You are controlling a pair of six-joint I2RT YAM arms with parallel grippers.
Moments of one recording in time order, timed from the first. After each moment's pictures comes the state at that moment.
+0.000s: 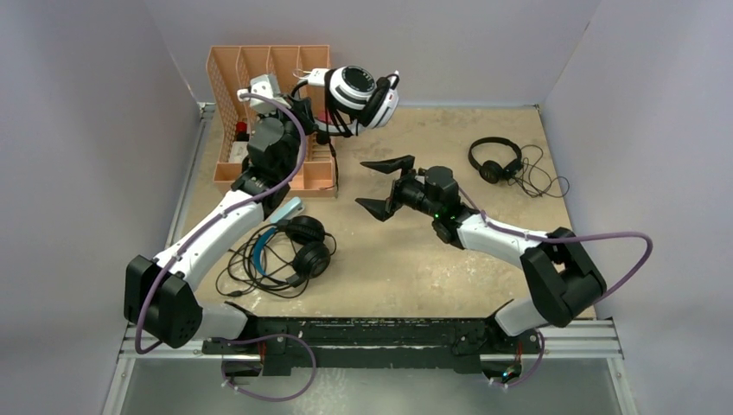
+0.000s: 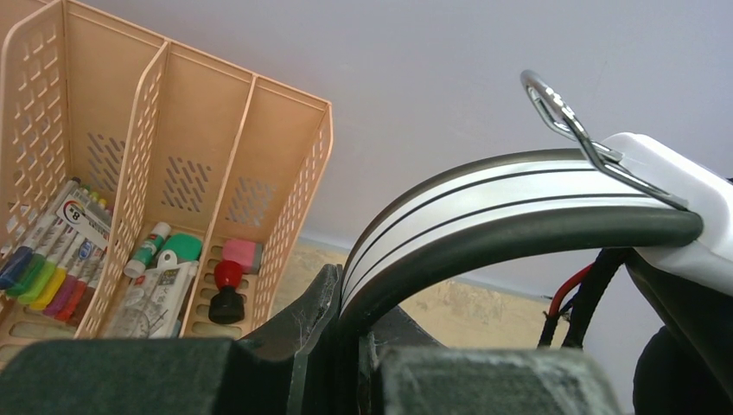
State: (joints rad) left arm -0.47 1.35 1.13 0.36 -0.43 -0.44; right arm 0.58 1.47 0.73 0.55 -0.36 2.04
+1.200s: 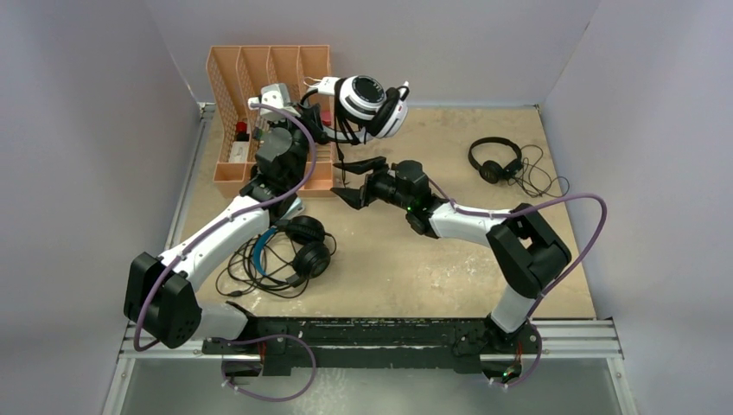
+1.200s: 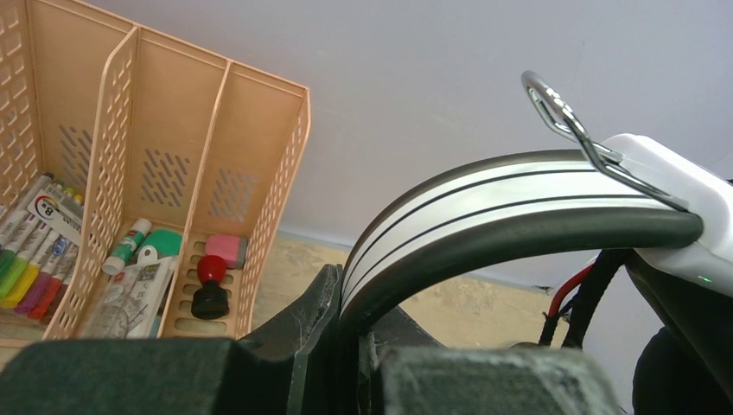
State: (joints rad) left arm -0.53 1.35 1.06 0.46 -0.46 -0.41; right arm 0.68 1.72 0.93 0.60 -0.30 2.09
